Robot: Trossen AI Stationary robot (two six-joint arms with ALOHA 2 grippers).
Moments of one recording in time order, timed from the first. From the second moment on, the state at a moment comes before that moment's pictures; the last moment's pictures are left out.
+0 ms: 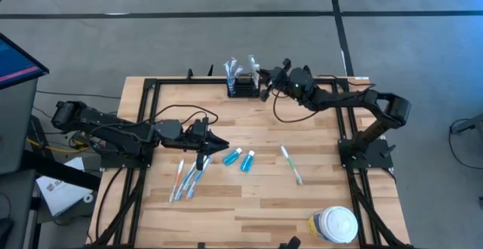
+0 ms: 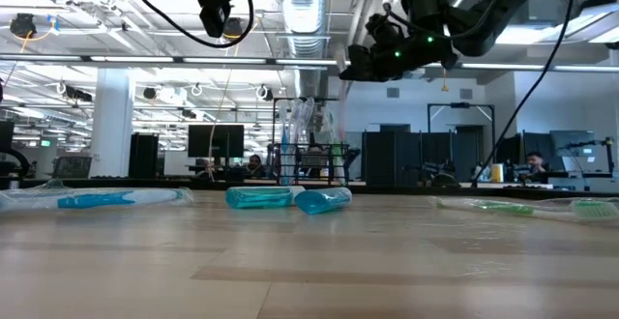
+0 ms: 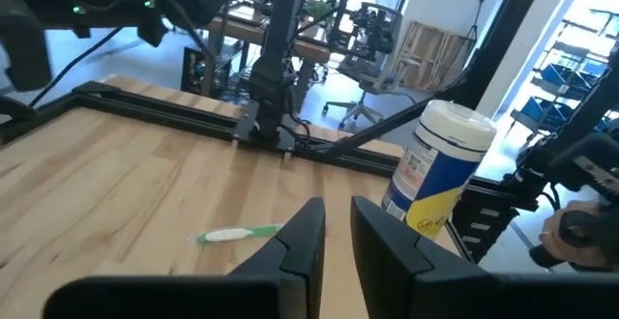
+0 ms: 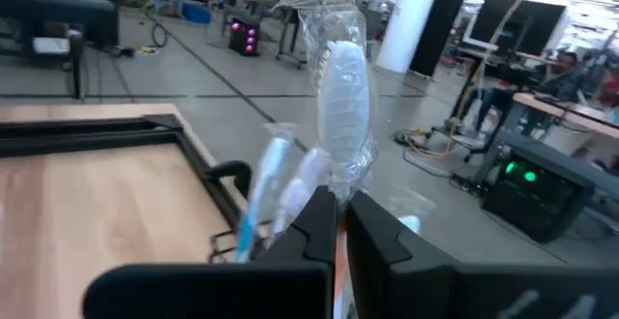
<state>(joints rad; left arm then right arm) -0.14 1.14 0.61 0.43 -0.12 -0.28 -0.50 1.58 0.84 0.67 0.17 -0.21</state>
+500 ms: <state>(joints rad) -0.14 1.14 0.61 0.43 -0.12 -0.24 -0.59 1.60 0.84 0.69 0.10 -0.13</state>
